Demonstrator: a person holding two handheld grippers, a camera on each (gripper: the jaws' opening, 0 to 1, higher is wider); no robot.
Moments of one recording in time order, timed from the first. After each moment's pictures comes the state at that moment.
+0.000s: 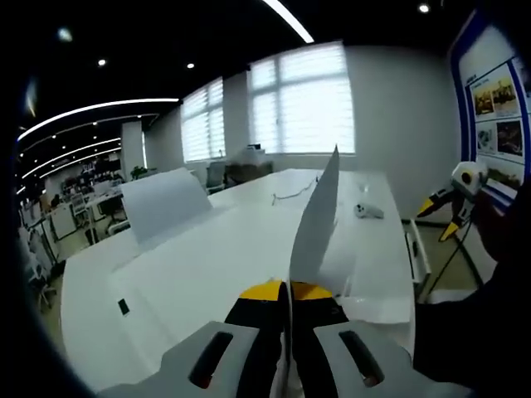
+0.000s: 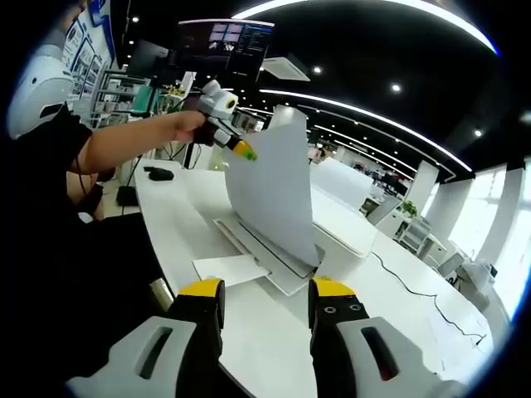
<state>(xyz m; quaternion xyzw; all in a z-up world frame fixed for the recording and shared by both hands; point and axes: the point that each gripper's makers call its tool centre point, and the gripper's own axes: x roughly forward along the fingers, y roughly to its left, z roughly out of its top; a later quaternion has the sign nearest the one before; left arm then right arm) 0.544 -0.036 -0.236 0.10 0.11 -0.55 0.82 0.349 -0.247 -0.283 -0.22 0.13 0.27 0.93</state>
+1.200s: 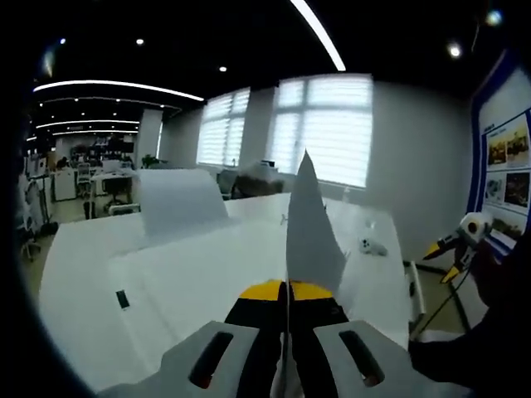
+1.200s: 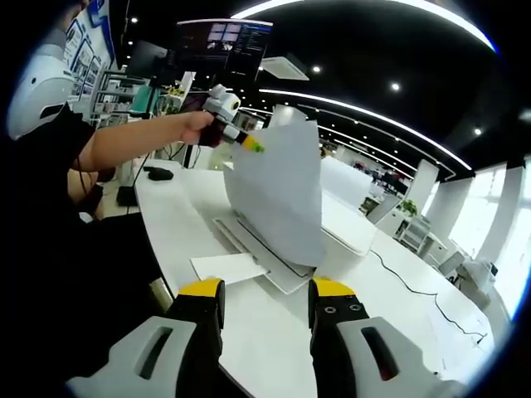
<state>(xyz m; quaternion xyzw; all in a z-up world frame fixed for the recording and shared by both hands) 0.576 -0.027 -0.220 -0.02 0.11 -0.54 0.84 0.350 -0.251 -0.283 -0.22 0.13 0.27 0.93</state>
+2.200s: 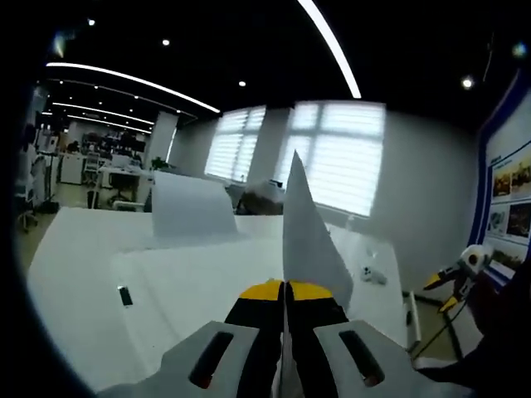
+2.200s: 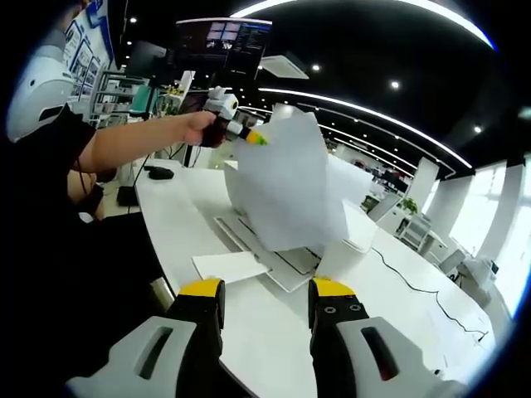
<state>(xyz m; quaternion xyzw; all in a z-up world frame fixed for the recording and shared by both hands) 0.588 -0.016 -0.210 -0.09 0.09 -0.52 0.85 0.349 -0.250 -0.286 -0.22 0.13 0.27 0.93</state>
